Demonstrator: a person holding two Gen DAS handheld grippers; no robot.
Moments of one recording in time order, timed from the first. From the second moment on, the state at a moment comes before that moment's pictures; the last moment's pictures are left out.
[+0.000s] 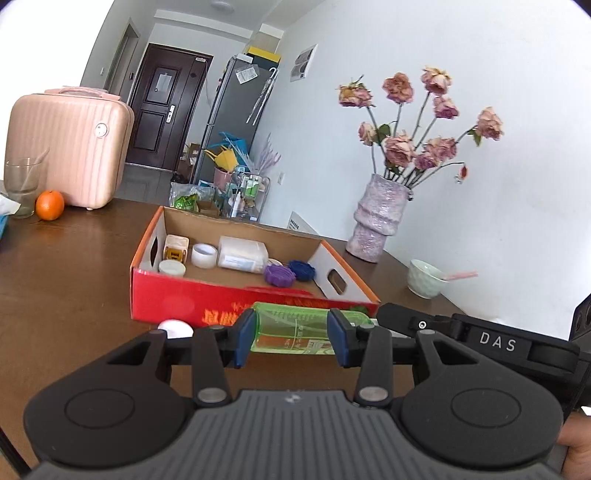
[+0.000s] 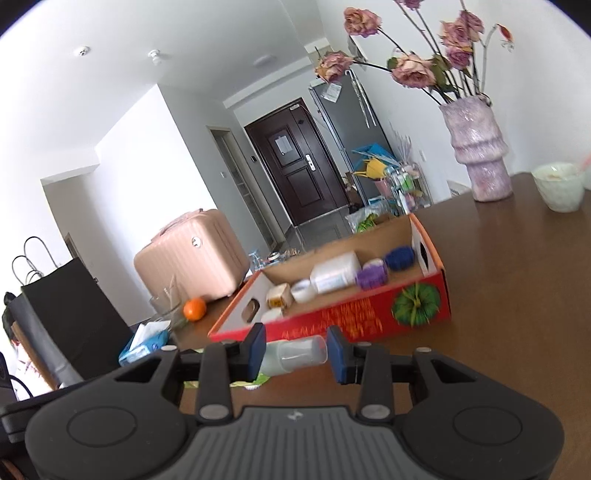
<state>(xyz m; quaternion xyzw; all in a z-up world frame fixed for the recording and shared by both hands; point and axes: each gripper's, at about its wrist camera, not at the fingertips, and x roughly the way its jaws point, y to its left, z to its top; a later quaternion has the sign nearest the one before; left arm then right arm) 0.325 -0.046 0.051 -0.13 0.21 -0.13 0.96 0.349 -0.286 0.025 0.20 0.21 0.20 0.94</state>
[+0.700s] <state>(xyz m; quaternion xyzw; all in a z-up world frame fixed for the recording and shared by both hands) 0.555 -0.020 0.016 -0.11 0.29 -0.08 0.95 0.597 -0.239 0.003 0.18 0.32 0.19 0.91</state>
